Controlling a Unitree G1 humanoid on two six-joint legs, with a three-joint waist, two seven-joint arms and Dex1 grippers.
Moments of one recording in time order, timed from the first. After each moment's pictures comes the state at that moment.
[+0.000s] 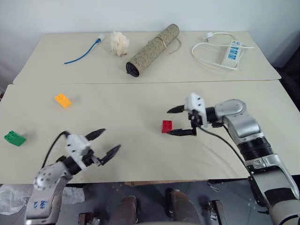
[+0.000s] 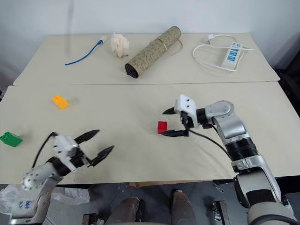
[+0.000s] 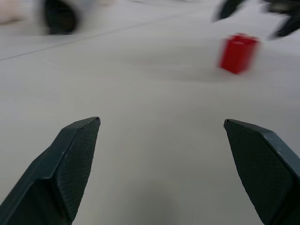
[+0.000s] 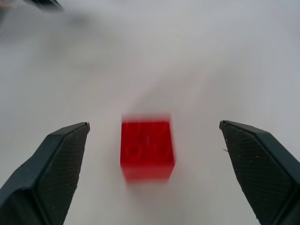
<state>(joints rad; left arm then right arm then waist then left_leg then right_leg) 0.25 0.41 0.36 -0.30 -0.42 0.04 -0.64 -0.72 -0.57 0.12 0.31 0.34 0.12 1.38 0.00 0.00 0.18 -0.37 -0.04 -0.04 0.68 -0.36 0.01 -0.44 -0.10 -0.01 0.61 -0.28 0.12</state>
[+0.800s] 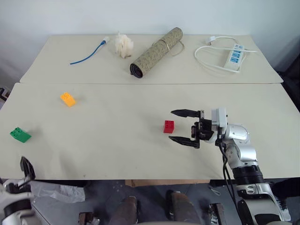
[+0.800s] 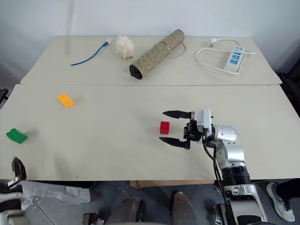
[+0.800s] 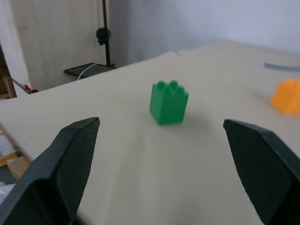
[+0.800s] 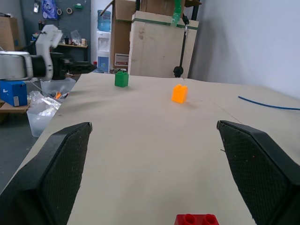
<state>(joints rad) 0.27 0.04 0.74 -0.32 -0.46 0.00 0.11 -0.46 -0.40 -0.01 0.21 0.51 -0.13 1.41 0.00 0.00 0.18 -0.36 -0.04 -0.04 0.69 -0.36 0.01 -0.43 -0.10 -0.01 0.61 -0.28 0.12</state>
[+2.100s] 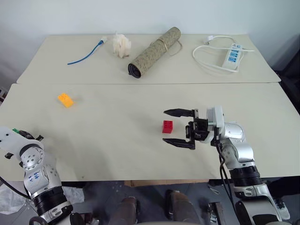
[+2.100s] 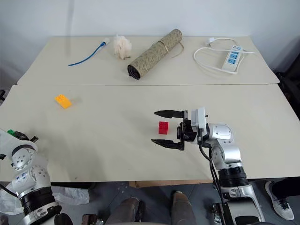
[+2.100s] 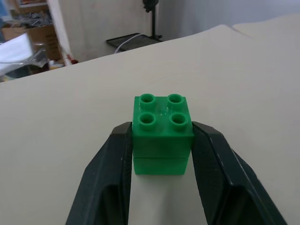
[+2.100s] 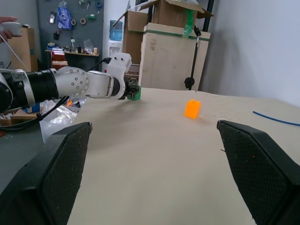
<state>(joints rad) -0.22 0.26 0.69 0.00 -0.30 0.30 0.46 -0.44 -0.38 0.04 0.08 0.54 -0.05 1.36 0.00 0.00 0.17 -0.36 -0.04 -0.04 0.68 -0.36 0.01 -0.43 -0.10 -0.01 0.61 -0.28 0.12</state>
